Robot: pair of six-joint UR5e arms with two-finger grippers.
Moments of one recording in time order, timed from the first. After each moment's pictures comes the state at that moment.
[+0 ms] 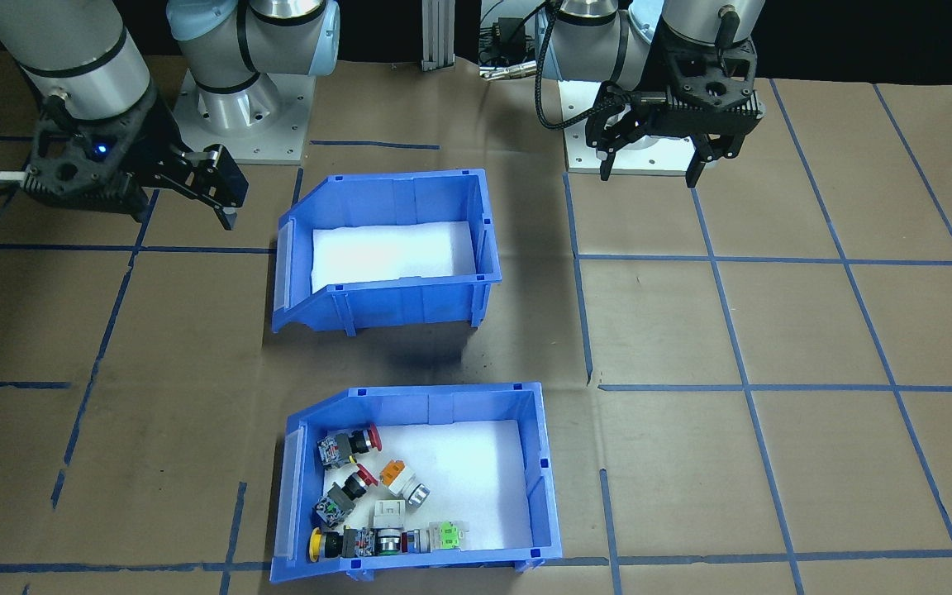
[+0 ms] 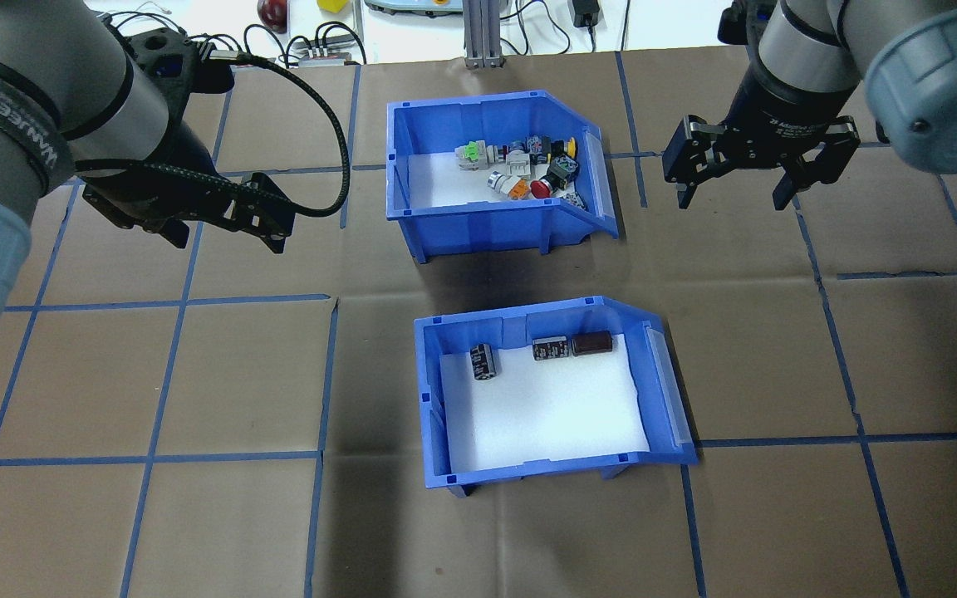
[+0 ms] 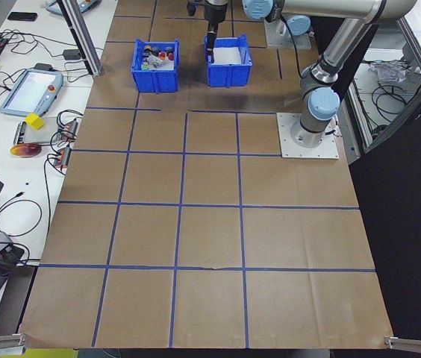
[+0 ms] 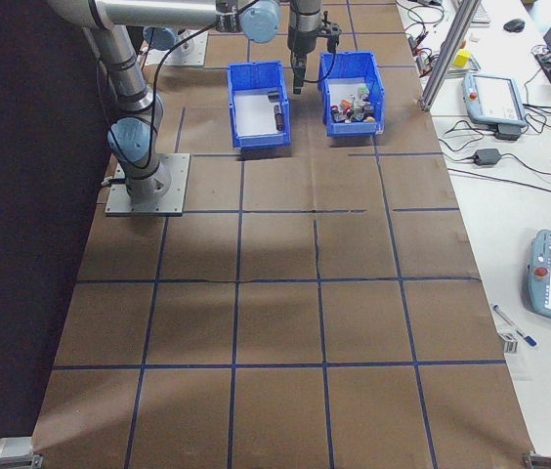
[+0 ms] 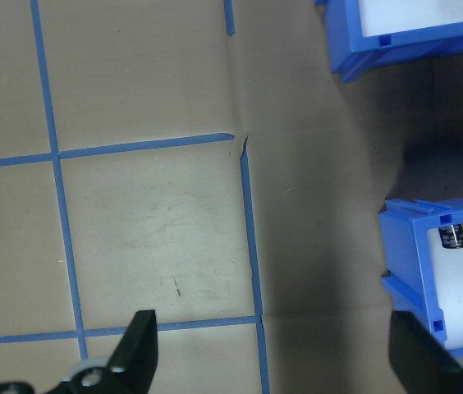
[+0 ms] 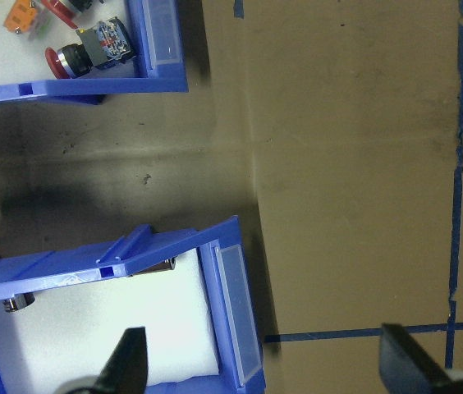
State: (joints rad) left arm -1.61 -1.42 -1.71 -1.48 1.59 0.06; right arm 1.57 -1.55 1.60 -1.59 -1.57 0.06
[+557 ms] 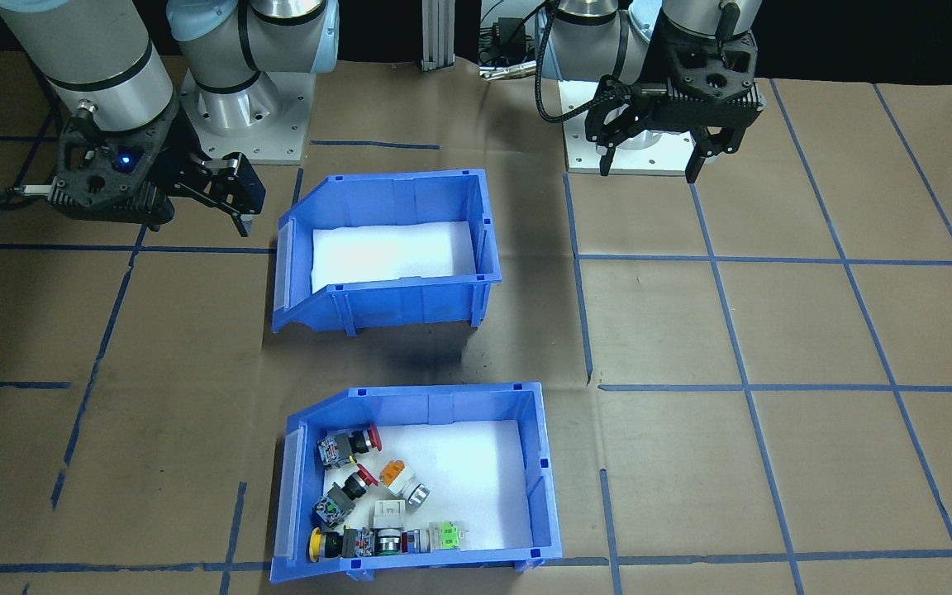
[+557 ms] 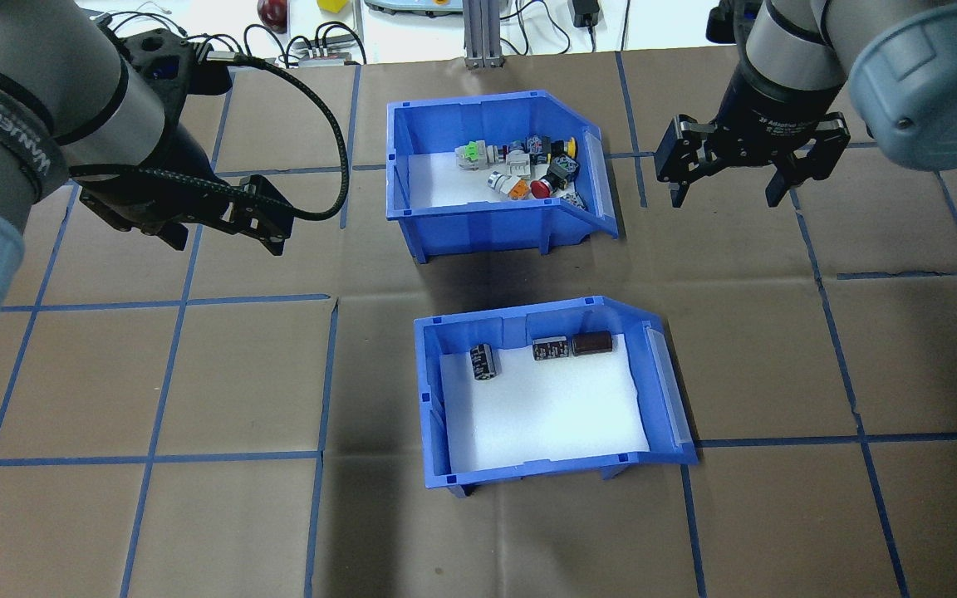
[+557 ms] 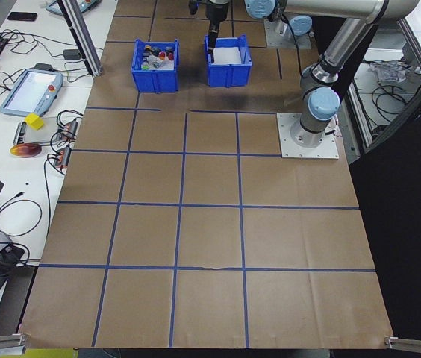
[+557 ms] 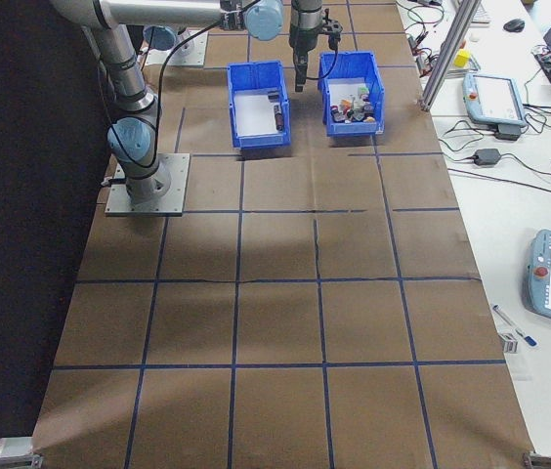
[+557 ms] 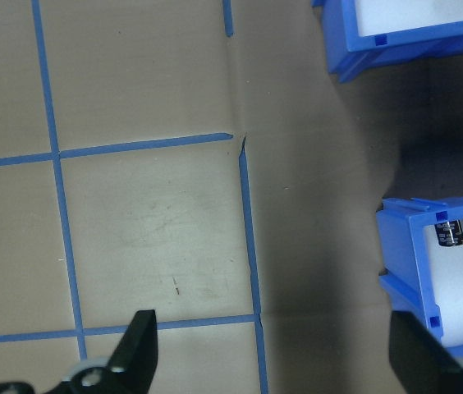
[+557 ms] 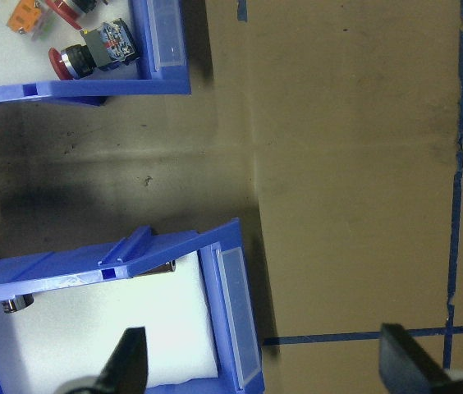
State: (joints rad) left arm -1.61 -1.41 -1.71 -1.48 1.58 0.06; right arm 1.58 -1.54 1.59 -1.60 -1.57 0.06
